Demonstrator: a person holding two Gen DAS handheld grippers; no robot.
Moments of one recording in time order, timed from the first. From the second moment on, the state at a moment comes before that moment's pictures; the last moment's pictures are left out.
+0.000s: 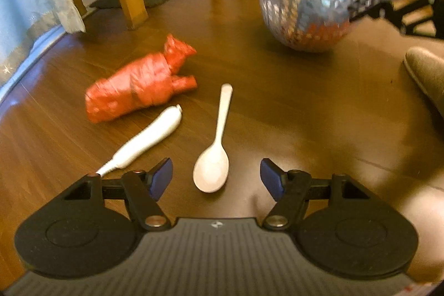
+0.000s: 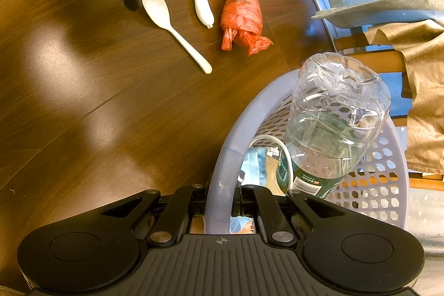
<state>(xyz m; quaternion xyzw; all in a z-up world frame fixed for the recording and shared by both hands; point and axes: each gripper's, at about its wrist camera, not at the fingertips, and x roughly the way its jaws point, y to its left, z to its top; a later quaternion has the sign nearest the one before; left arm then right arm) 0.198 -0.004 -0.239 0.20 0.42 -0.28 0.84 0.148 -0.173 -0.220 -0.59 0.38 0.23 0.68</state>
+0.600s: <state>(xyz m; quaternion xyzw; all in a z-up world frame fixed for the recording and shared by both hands) 0.220 -0.007 -0.267 0.22 0.43 -0.28 0.83 0.147 -0.173 -0.221 -0.59 0.38 0.23 0.67</state>
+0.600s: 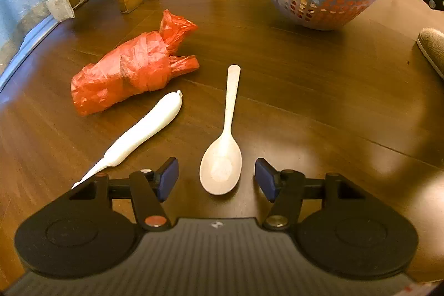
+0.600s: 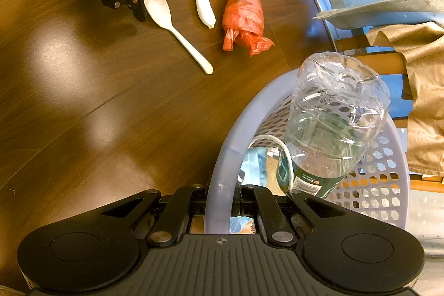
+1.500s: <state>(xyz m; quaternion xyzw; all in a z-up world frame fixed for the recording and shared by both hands) 0.228 -0.014 -0.277 0.23 0.43 -0.30 0.82 0.148 -0.173 -0.221 -0.59 0.38 0.23 0.67</state>
